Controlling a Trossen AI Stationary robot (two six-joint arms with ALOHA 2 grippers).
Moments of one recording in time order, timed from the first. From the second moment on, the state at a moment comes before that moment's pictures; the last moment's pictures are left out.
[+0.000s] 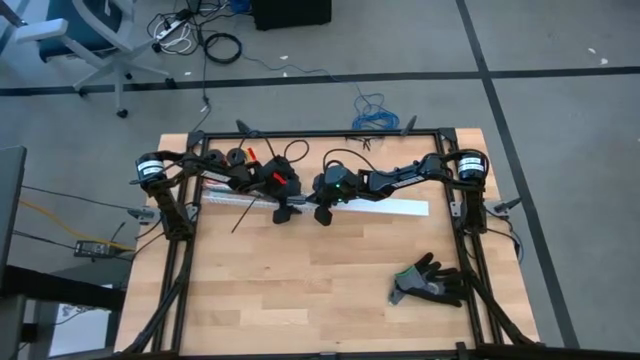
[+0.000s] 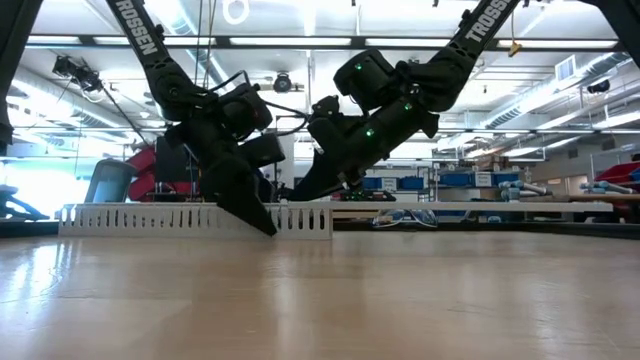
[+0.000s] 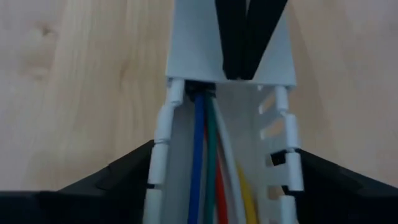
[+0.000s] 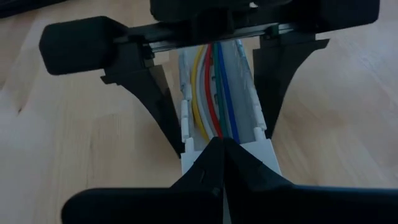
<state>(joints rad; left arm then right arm) 0.40 1.73 0.73 0.13 0.34 0.31 -0.17 1.98 1.05 0.27 -0.10 0.13</state>
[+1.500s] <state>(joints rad) 0.40 1.73 0.72 0.17 0.39 0.34 -0.17 2.01 1.12 0.48 -0.11 0.01</state>
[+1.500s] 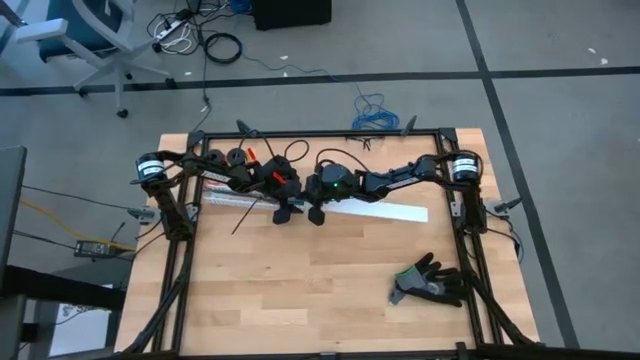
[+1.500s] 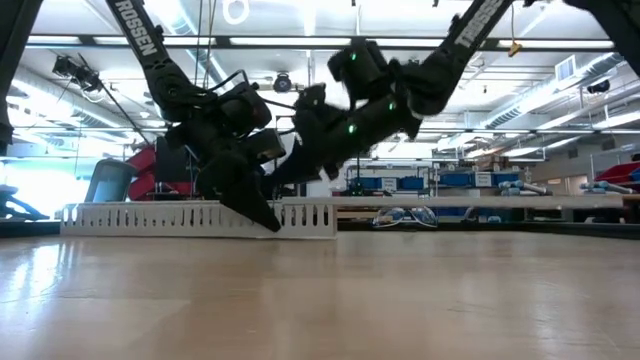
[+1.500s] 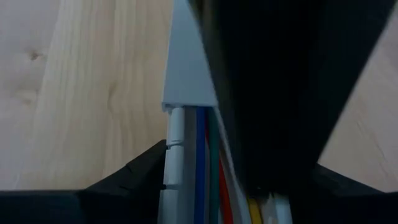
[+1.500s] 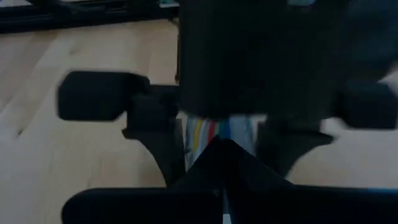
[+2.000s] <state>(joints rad) 0.40 1.73 0.67 0.27 0.39 0.31 -0.14 1.90 1.04 0.20 -0.02 0.14</state>
